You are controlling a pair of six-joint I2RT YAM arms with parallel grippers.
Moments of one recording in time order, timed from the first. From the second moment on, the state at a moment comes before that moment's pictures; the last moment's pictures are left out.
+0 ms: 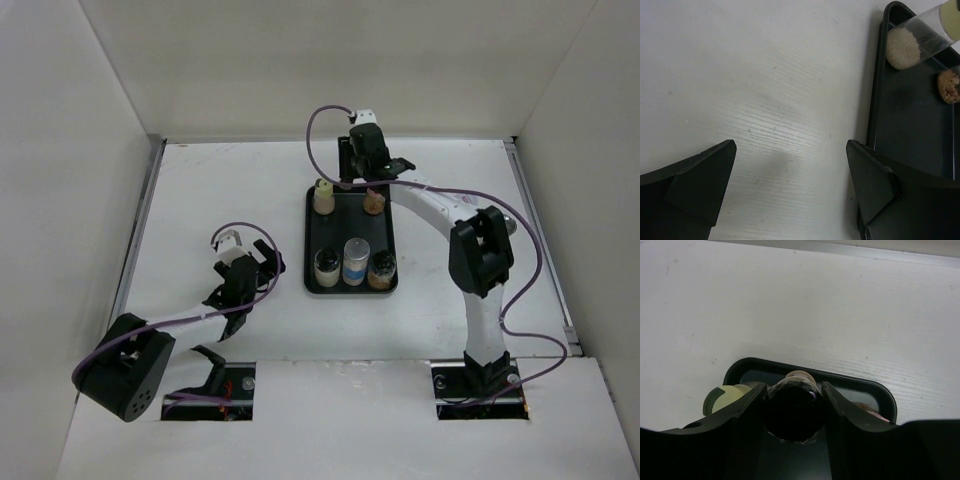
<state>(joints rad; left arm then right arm) -0.50 1.17 0.19 0.54 -0.44 -0.78 0.53 2.06 1.78 -0.22 0.26 0.23</state>
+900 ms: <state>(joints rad) -0.50 1.20 0.19 0.55 -0.44 -0.78 0.56 2.15 1.74 -0.21 0.28 0.20</state>
